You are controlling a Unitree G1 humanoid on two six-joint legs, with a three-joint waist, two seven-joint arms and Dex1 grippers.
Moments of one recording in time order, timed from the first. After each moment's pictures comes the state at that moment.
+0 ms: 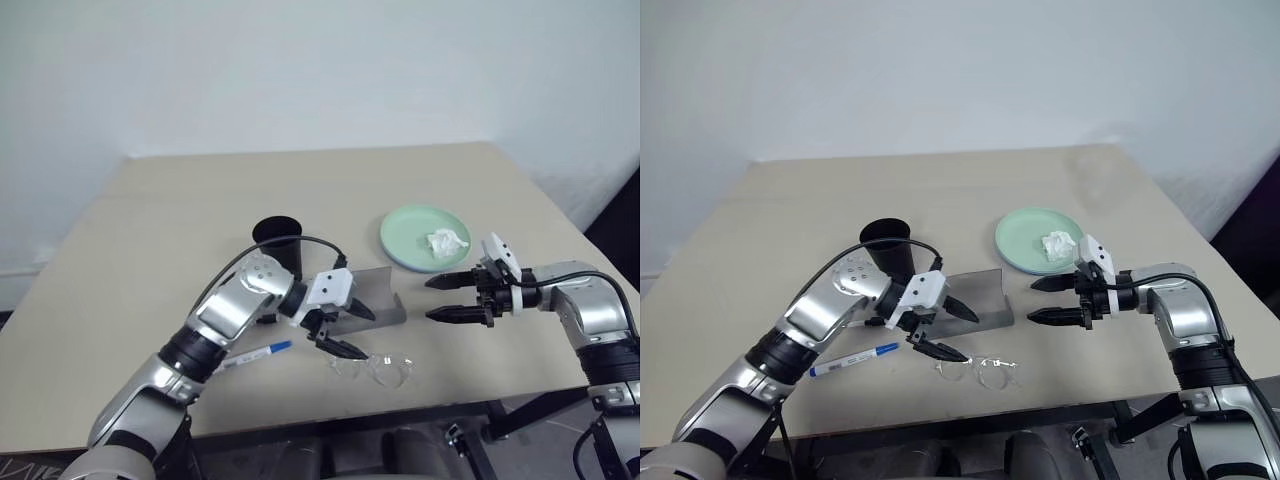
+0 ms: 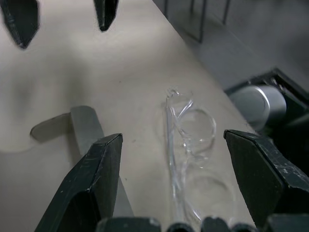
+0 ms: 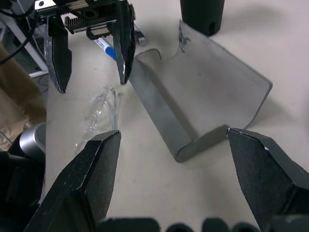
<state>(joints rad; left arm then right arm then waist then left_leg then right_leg) -0.64 0.51 -0.54 0.10 -0.19 0.28 -1.40 -0.45 -0.68 0.08 0.22 0.32 0.42 1.45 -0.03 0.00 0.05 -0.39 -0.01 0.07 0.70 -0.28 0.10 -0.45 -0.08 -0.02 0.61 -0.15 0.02</state>
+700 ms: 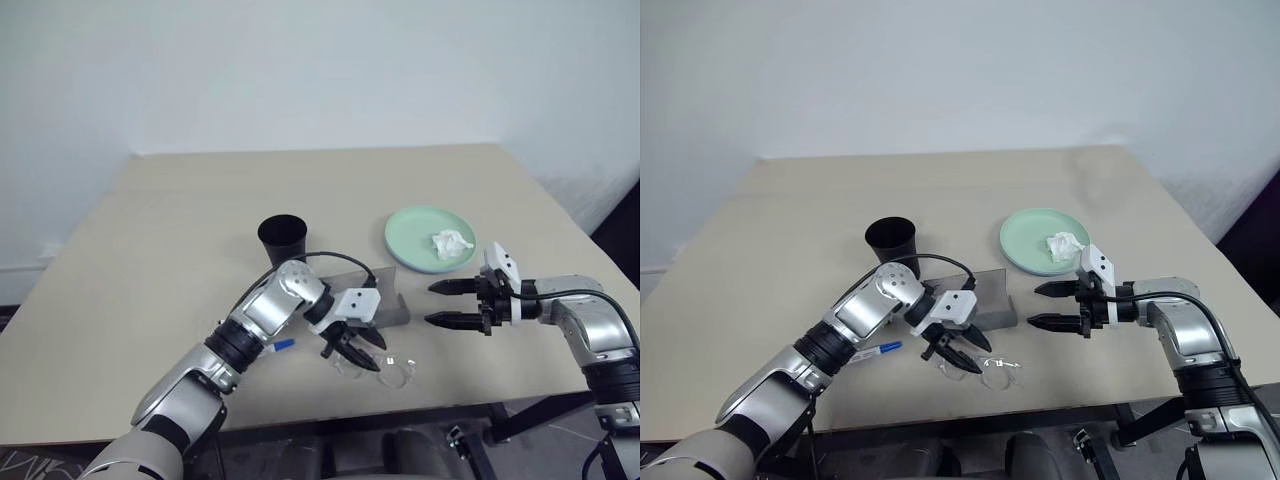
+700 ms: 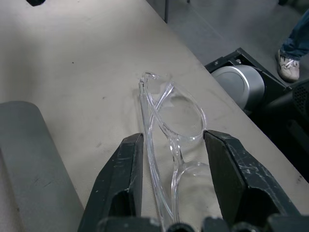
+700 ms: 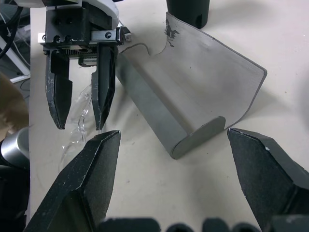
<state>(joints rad) -0.68 0.38 -0.60 0.29 -0.07 0.23 -1.49 -0.36 -0.69 0.06 0.13 0.35 0.44 1.34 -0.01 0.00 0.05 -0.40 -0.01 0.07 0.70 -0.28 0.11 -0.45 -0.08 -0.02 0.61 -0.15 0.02</state>
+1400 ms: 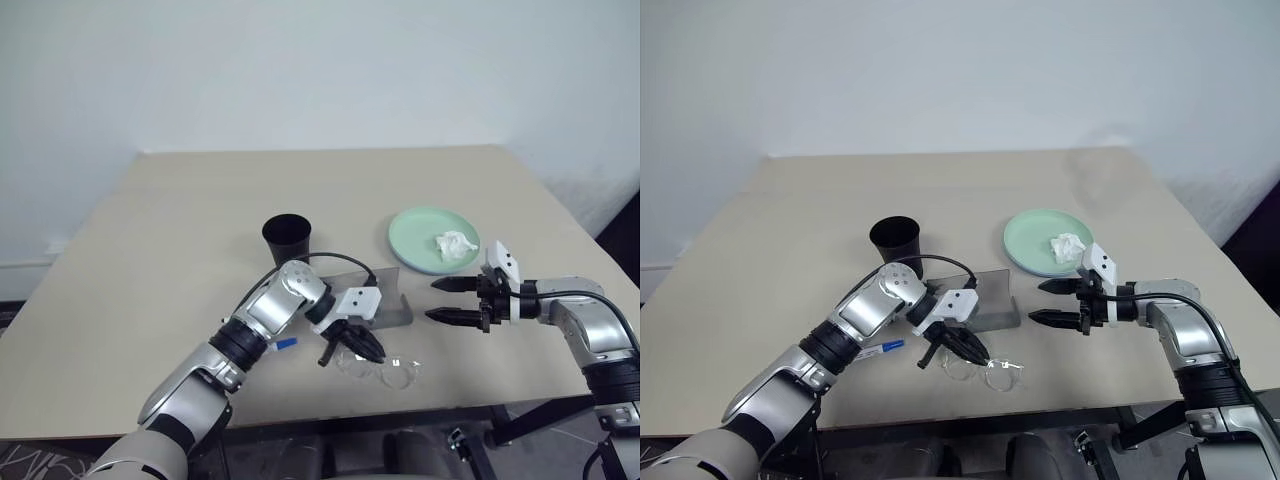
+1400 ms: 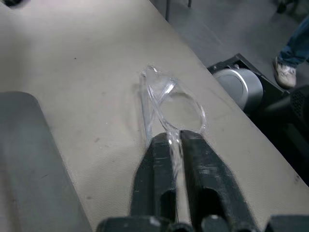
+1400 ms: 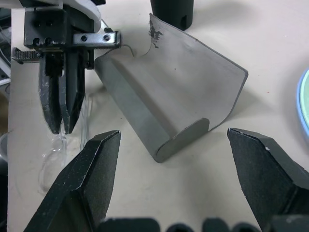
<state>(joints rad) -0.69 0.35 -0.57 0.33 -0.08 0.24 -1.51 -0.36 -0.69 0.06 0.15 0.35 0.41 1.28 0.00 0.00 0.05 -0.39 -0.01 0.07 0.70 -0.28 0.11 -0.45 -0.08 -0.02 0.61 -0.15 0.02</state>
